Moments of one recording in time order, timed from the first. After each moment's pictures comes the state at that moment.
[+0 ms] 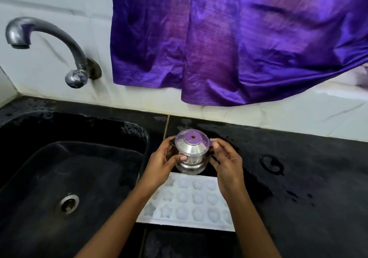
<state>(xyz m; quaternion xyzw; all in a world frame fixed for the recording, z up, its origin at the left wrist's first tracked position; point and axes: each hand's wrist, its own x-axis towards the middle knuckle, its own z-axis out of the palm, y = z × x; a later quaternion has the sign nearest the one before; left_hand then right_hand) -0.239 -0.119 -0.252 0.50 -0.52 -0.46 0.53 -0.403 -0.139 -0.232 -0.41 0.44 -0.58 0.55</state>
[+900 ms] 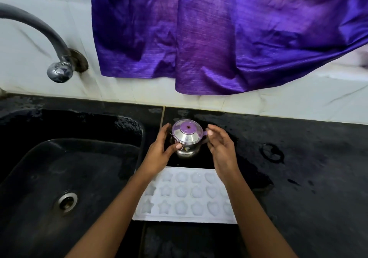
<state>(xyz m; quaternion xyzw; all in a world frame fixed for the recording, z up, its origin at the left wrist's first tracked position) -0.232 -0.153 -0.277 0.56 -0.56 -0.42 0.44 -0.404 -0.176 -0.257 -0.42 0.48 -0.55 0.54</state>
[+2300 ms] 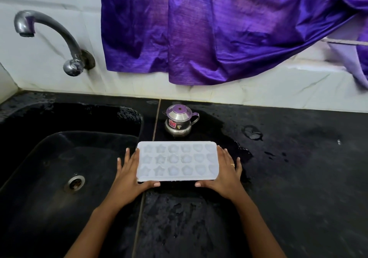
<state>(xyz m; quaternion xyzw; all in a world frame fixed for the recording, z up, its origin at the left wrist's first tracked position) -0.199 -0.006 -0.304 0.65 -0.68 -0.22 0.24 -0.470 -0.049 -0.290 -0.73 0.63 -0.15 0.20</state>
